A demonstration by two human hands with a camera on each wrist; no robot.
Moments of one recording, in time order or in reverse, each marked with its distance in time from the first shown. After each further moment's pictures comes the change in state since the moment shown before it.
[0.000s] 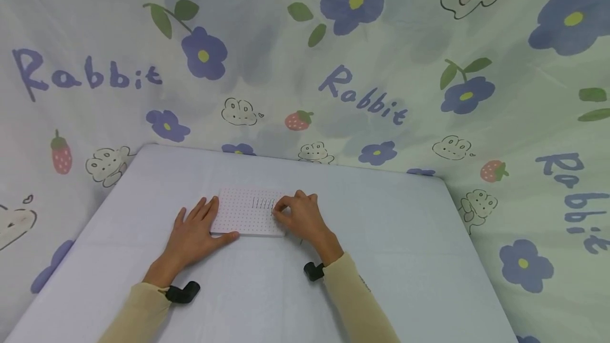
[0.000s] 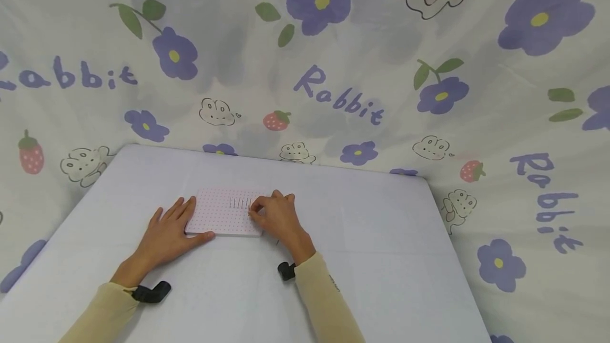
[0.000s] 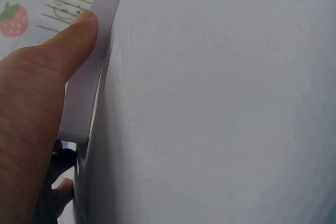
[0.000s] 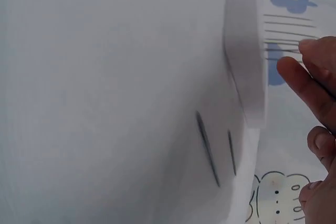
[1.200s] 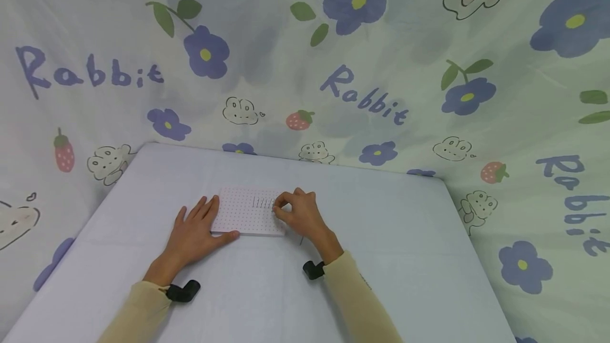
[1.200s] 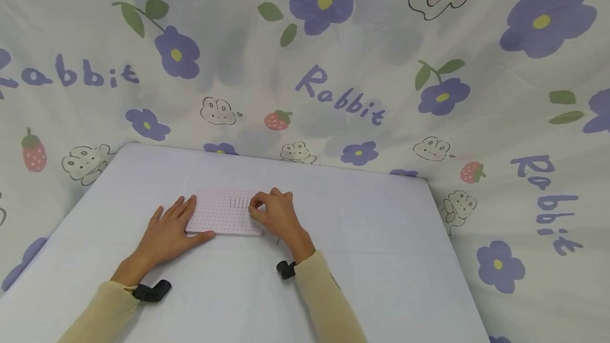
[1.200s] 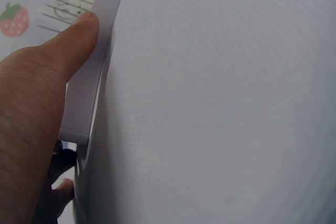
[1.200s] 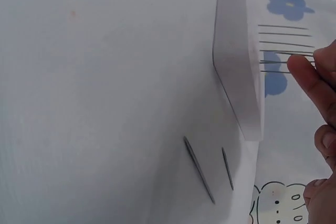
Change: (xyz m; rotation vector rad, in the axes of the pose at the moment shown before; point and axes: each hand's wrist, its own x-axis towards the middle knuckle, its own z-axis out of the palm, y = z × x) left_hand 0.000 -0.002 0.001 0.009 0.003 0.006; right_hand 0.003 -0.002 -0.002 0.132 0.044 -0.006
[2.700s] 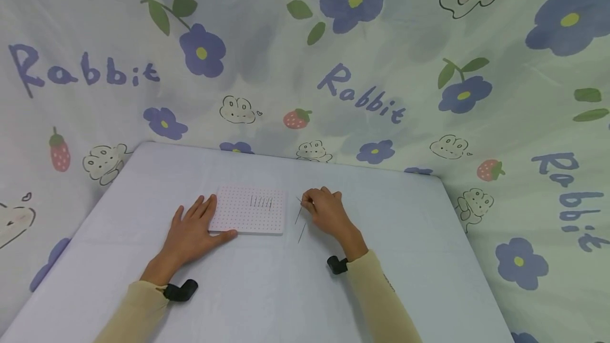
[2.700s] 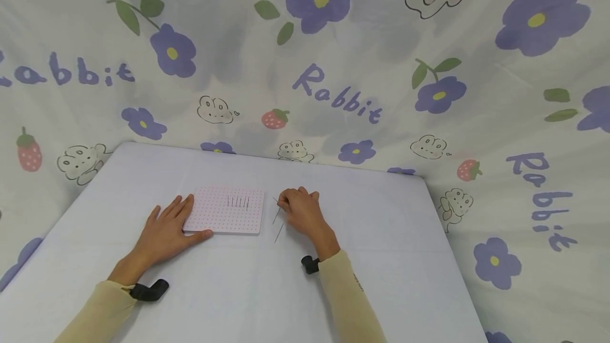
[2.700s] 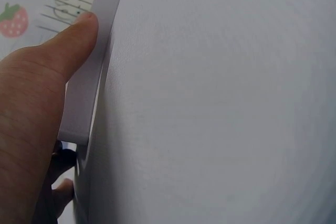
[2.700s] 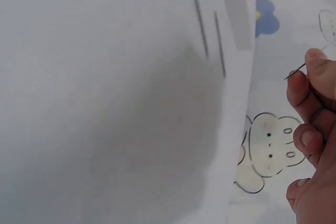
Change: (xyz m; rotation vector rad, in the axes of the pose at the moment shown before) left_hand 0.000 0.000 -0.001 -0.023 -0.006 0.006; right_hand -0.018 0.051 -0.035 -0.170 -0.041 0.050
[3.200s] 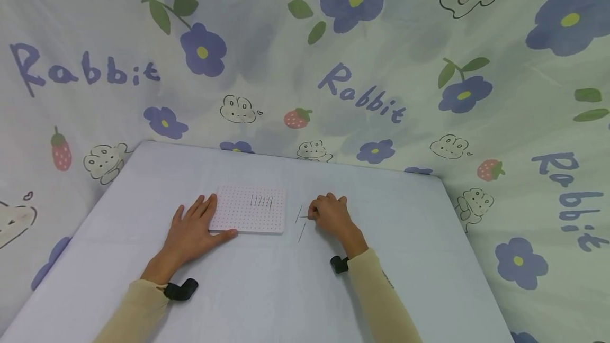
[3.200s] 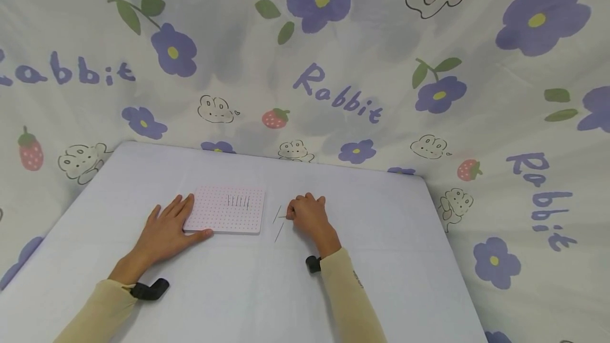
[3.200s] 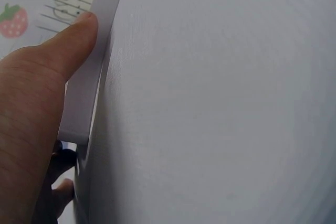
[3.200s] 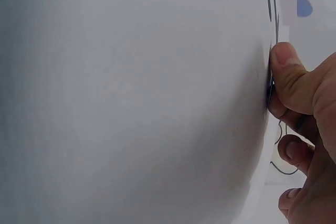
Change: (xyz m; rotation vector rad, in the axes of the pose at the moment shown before) left_hand 0.001 0.001 -0.001 0.009 -0.026 -0.008; right_hand -0.003 0.020 0.014 -0.174 -0.132 0.049
